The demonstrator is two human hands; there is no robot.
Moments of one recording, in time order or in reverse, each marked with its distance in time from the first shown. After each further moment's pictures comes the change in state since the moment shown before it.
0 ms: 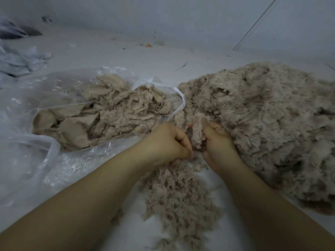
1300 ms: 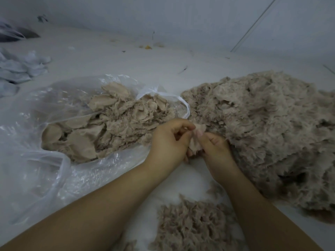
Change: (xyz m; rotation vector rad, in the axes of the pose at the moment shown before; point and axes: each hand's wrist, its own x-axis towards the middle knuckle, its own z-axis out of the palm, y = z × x) left_hand 0.011 0.000 0.007 -0.280 0.423 0.283; right_hand 0.005 0.010 0.004 -0.209 -0.129 -0.151
